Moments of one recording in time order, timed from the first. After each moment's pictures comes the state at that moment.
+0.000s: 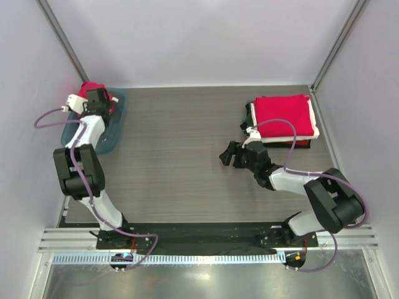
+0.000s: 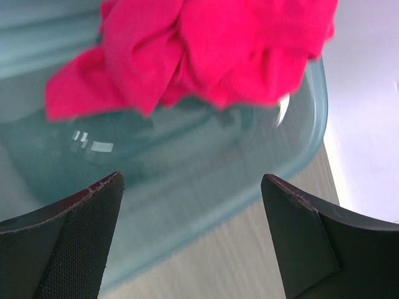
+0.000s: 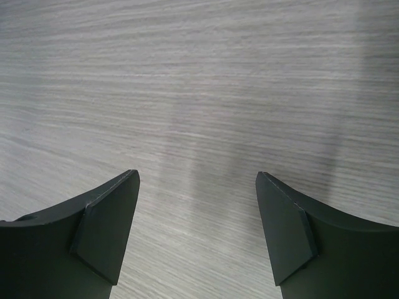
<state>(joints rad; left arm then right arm) 0.16 1.71 1.30 -0.28 -0.46 -1.00 0.51 1.43 0.50 0.45 0.01 0.54</state>
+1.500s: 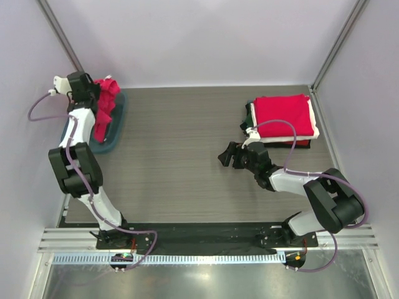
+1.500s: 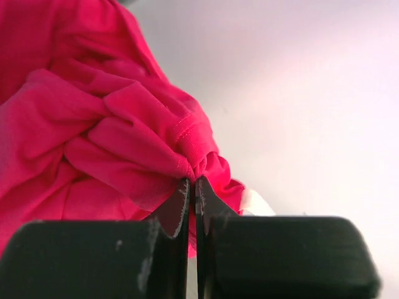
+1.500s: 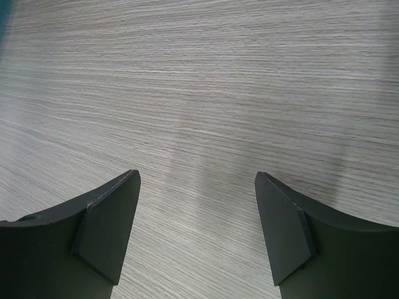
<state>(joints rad) 0.24 1.87 1.58 -0.08 -0.20 -1.05 0.51 1.43 0.48 0.50 -0.04 0.55</state>
